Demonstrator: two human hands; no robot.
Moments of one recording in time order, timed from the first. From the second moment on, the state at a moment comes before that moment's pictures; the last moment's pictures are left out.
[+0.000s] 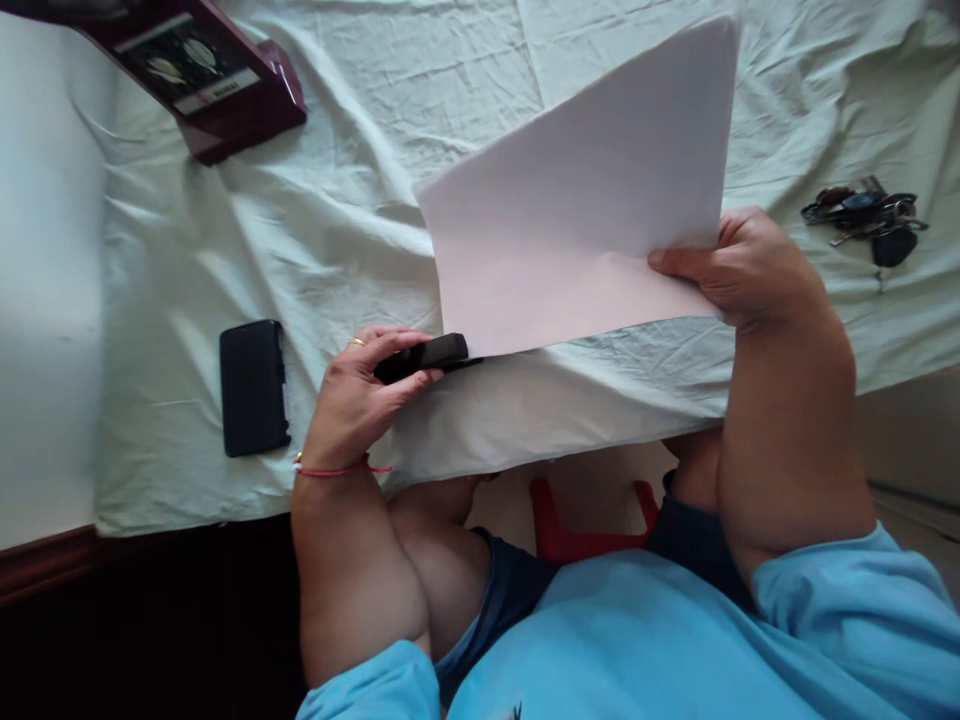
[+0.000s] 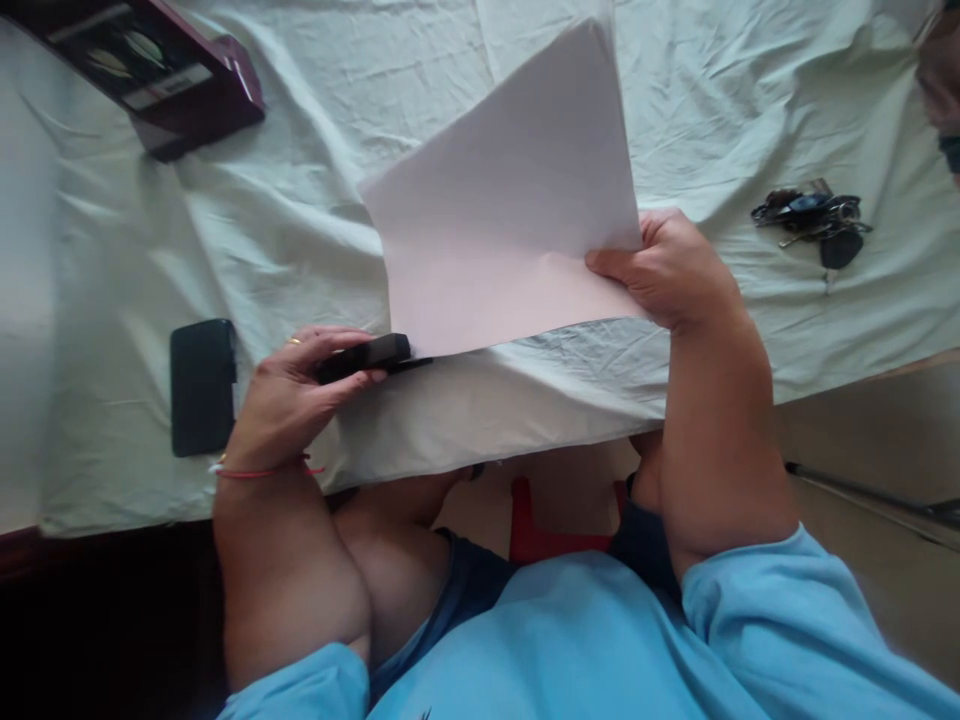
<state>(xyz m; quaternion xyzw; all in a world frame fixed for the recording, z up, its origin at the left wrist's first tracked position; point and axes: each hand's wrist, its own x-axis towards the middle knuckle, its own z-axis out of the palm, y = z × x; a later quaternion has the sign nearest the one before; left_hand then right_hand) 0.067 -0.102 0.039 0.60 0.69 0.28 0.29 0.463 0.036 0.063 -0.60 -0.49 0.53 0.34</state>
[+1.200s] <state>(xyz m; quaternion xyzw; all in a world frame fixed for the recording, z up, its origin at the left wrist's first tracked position) 0.083 -0.098 0.060 0.54 0.69 0.23 0.43 0.457 0.045 0.044 -0.61 -0.45 0.46 0.47</state>
